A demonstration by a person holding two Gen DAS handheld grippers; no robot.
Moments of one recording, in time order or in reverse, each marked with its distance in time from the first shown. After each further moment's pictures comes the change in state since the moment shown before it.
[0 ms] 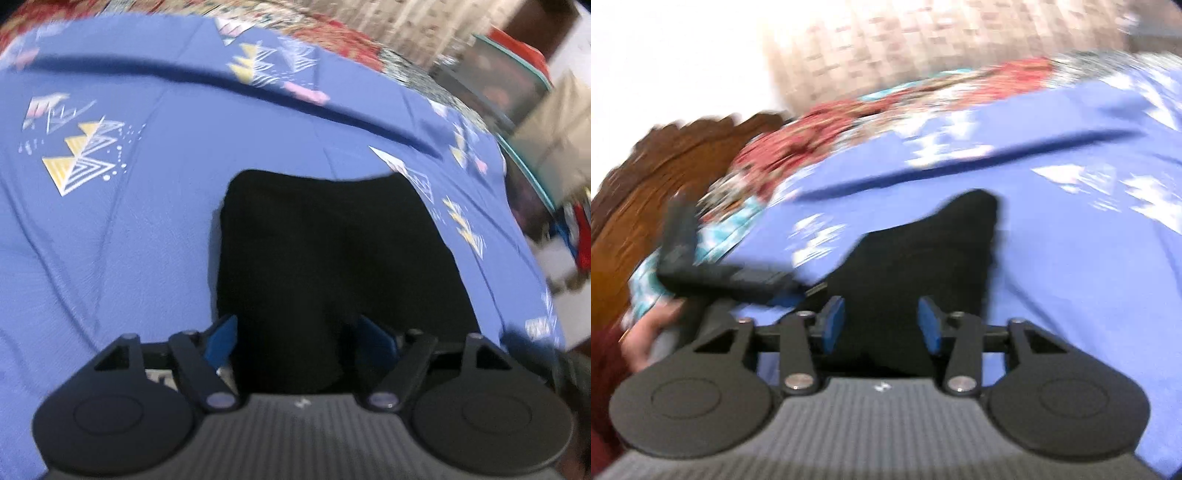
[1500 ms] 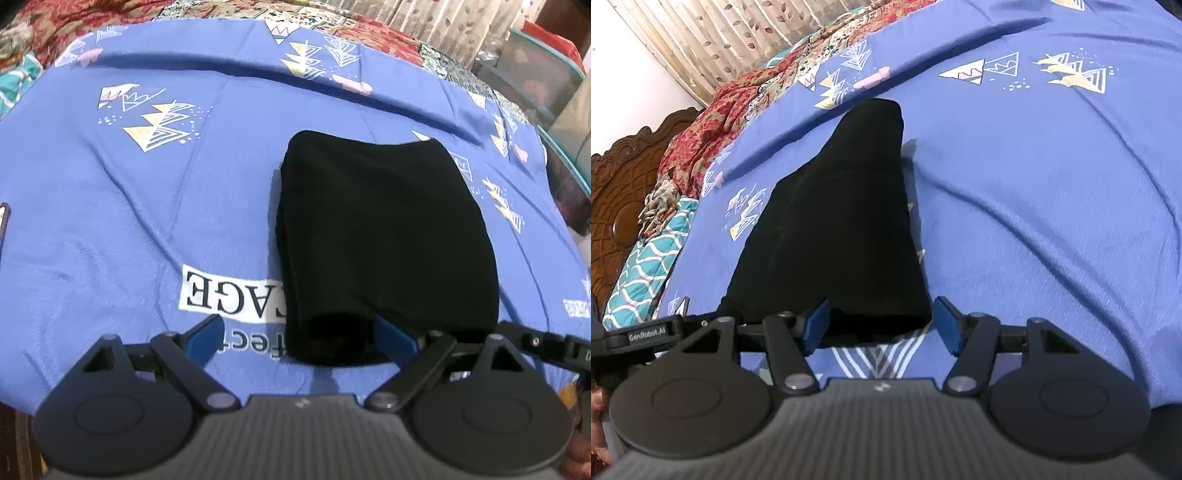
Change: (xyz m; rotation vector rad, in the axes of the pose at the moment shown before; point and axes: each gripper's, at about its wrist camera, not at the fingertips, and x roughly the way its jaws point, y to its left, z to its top) left arm -0.041 -0.015 -0.058 -0.046 -0.012 0.204; right arm 0.018 -0.026 -0.028 0.270 0.182 -0.152
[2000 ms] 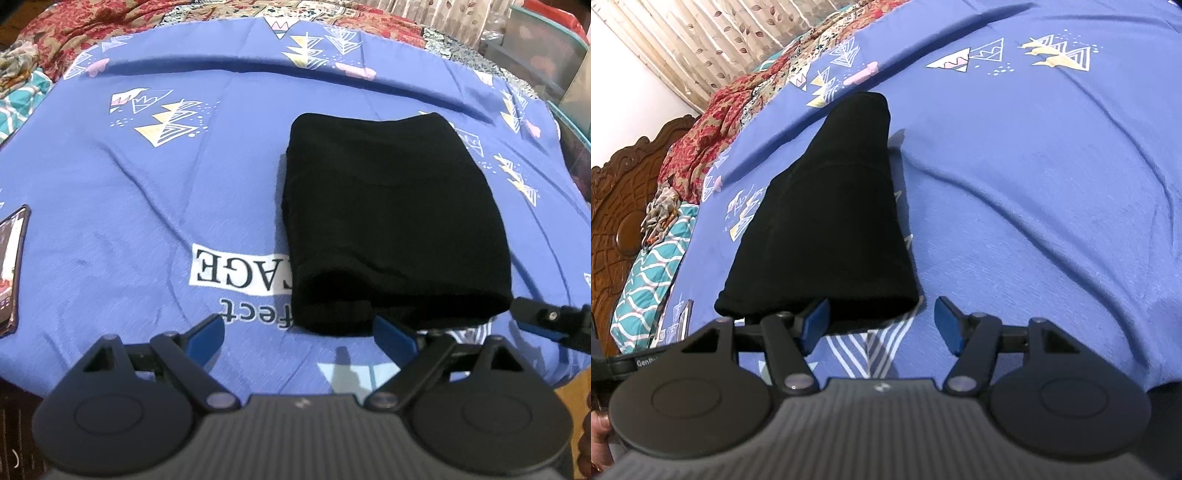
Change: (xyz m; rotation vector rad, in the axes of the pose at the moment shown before) left arm -0.004 -0.013 -0.016 0.051 0.019 0.095; right arm -0.005 -0.012 -0.006 0.054 0.007 0.017
